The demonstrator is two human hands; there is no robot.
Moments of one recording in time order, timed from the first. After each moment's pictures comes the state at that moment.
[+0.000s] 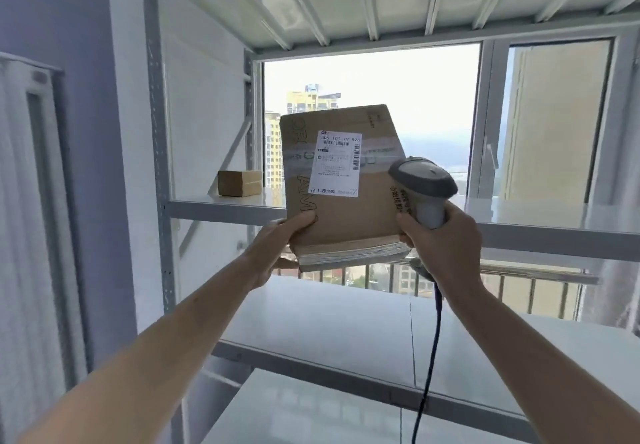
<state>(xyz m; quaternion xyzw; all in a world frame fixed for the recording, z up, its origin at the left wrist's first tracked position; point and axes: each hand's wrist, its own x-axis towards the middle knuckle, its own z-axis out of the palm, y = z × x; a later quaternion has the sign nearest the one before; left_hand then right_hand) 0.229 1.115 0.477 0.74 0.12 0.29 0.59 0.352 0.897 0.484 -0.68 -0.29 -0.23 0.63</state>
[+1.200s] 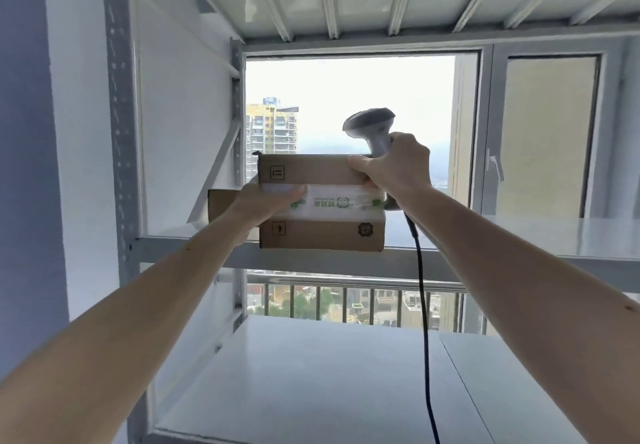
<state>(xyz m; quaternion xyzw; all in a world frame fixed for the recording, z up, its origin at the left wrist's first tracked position) 0.323 1.384 0.551 0.80 0.09 0.36 0.46 0.407 1.170 0.606 -0.78 -0.30 -0.30 0.47</state>
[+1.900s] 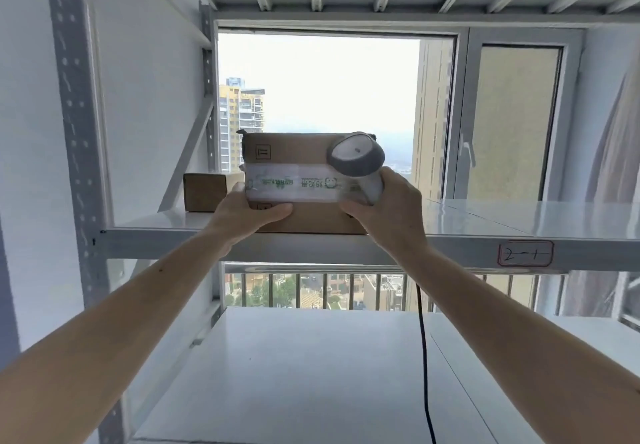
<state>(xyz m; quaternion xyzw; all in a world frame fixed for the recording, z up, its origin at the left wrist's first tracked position) 0.341 1.436 0.510 0.82 0.10 0.35 0.45 0.418 1.198 0.516 -0.74 -0.32 -0.39 0.45</state>
